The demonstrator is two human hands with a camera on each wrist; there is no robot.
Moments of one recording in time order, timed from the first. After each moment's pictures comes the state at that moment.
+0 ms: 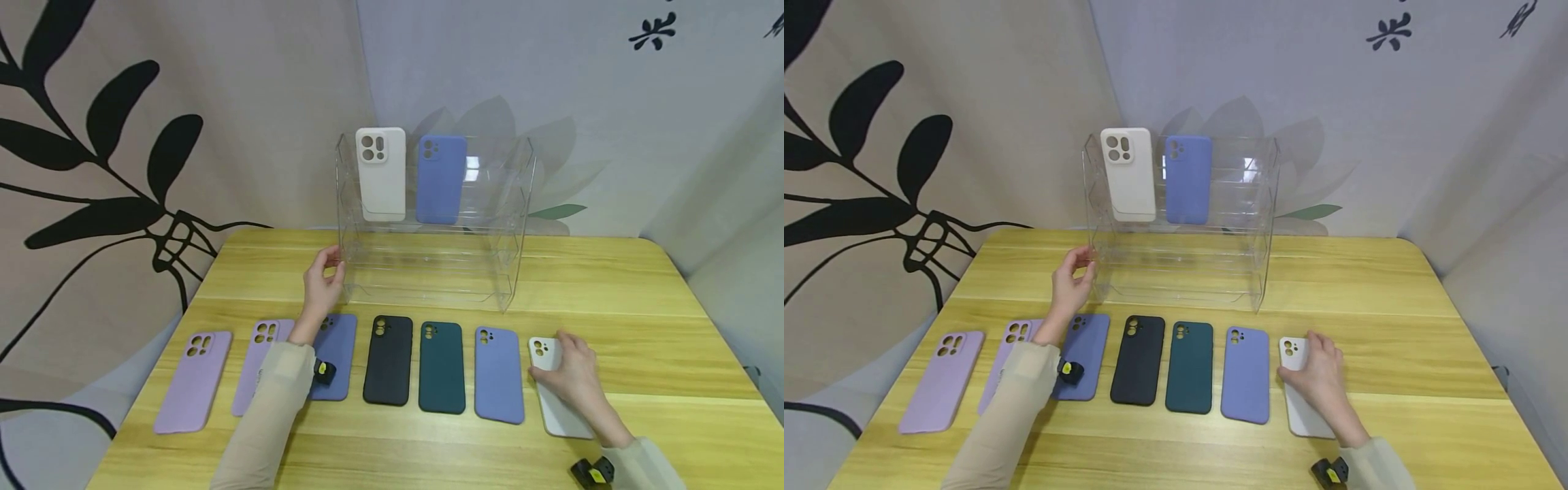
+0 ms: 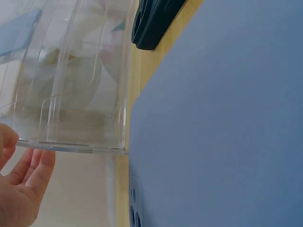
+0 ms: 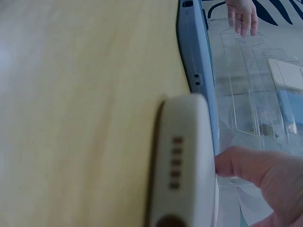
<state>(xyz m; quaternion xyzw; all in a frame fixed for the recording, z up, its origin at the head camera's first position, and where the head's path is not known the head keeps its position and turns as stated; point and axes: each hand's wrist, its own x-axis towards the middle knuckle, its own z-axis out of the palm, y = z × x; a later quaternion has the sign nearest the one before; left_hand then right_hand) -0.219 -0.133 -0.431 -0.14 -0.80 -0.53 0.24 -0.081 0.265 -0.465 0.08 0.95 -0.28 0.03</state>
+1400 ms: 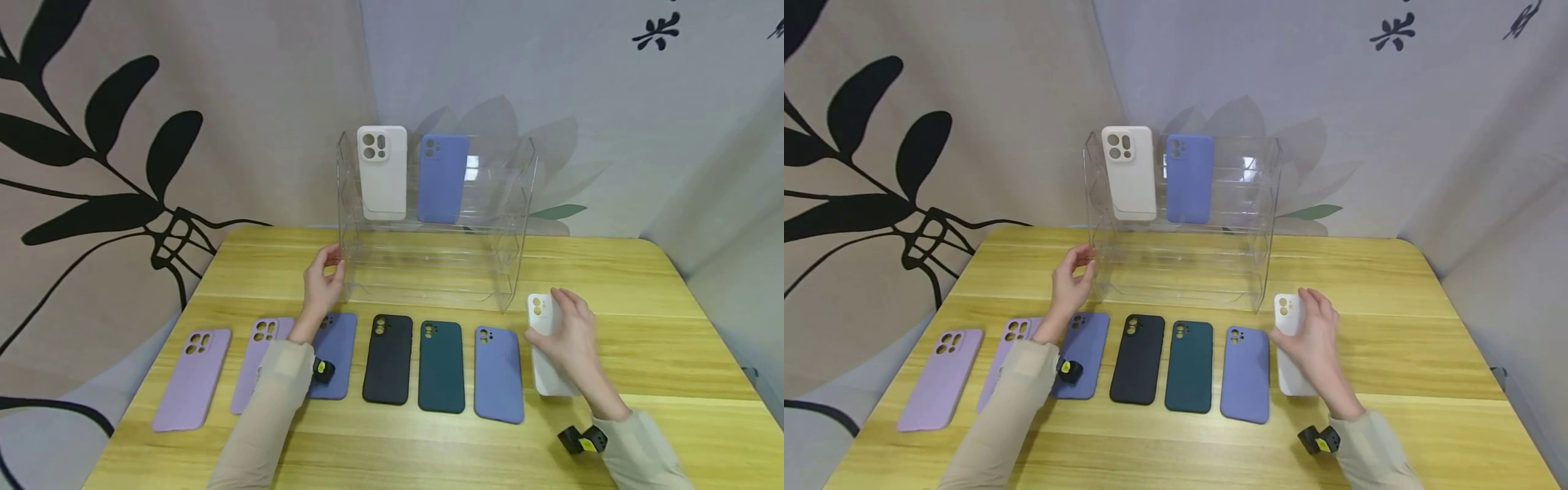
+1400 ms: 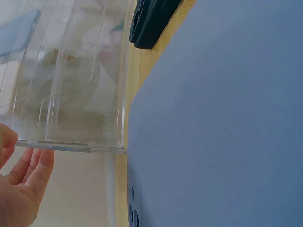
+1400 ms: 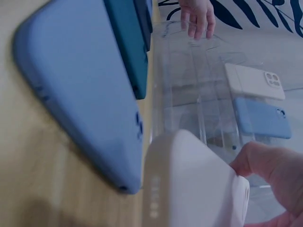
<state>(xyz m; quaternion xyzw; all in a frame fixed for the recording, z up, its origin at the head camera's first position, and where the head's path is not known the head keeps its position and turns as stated) -0.210 -0.130 -0.419 -0.14 -0.81 -0.52 0.24 -0.109 0.250 -0.423 0.02 0.93 -0.33 -0.15</state>
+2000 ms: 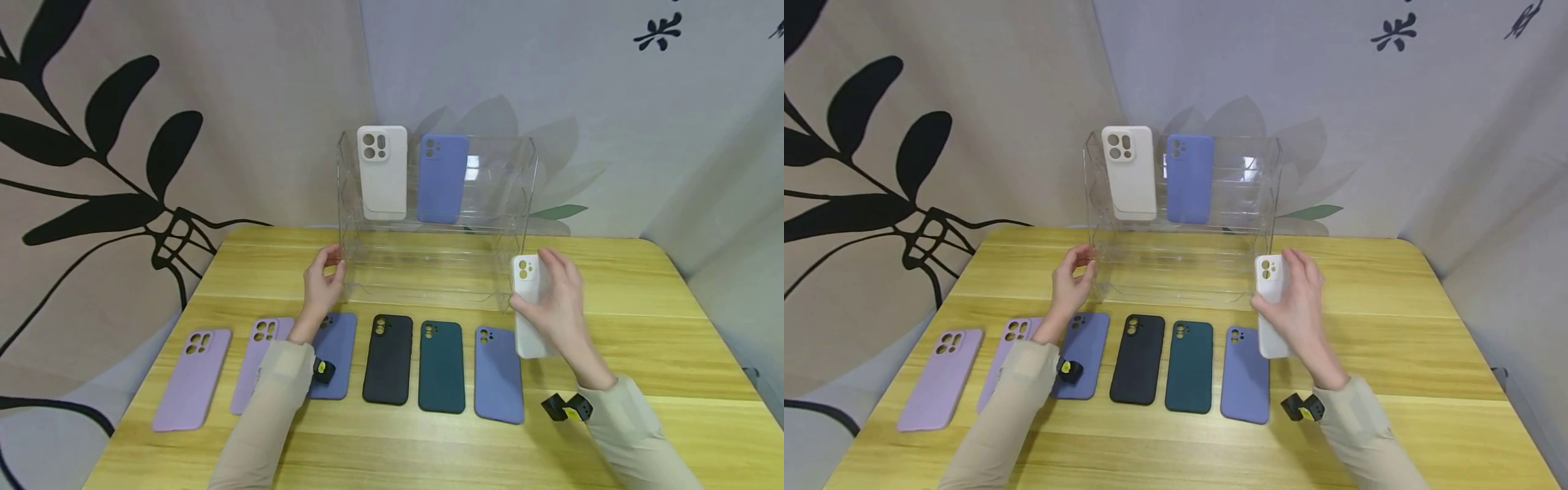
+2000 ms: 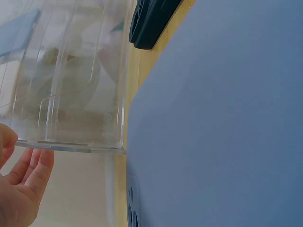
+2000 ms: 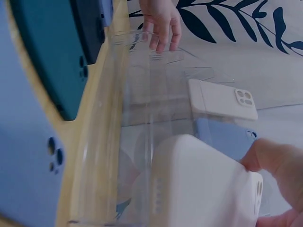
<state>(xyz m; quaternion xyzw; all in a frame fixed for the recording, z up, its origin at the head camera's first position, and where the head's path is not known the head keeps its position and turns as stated) -0.211 -0.130 -0.419 -0.14 -0.80 -0.53 0.24 -0.141 0.226 -0.386 -0.06 0.88 -0.39 -0.26</state>
